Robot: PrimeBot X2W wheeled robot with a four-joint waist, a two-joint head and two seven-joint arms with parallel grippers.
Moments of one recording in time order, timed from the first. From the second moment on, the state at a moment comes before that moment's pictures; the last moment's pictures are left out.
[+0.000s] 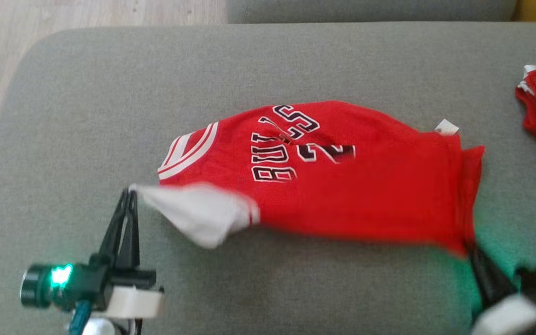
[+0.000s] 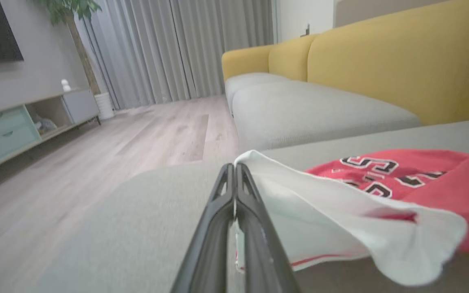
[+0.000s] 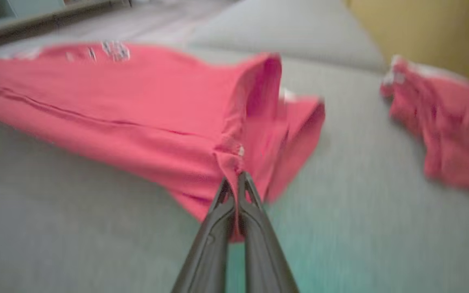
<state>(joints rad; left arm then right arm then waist) -0.04 0.31 -0.36 0.03 -0.23 0.24 -0.23 0.06 -0.37 0.18 0.30 0.23 0.13 -0.23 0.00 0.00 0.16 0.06</state>
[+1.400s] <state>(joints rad) -0.01 0.30 -0.36 0.03 -0.26 0.27 -0.24 0.14 -0.20 0.02 0.27 0.17 0.13 -0.17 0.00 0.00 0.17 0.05</state>
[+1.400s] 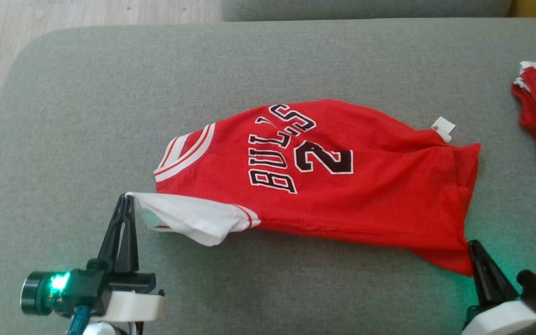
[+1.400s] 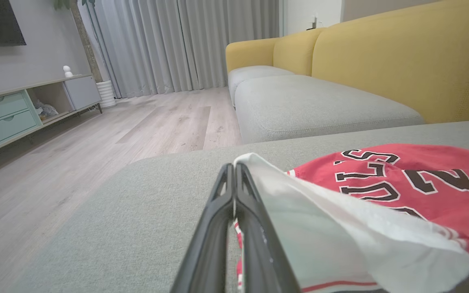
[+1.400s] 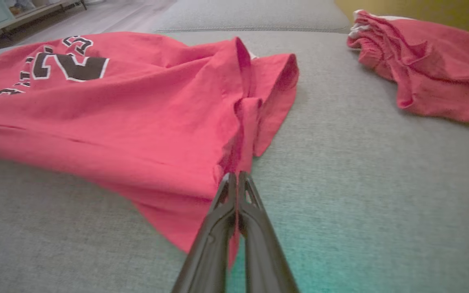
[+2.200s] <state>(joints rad) -0.01 0.30 -0.36 0.02 -0.28 0.27 -0.24 0.22 -0.17 -0.06 0.15 0.15 0.13 -0.10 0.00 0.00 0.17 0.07</state>
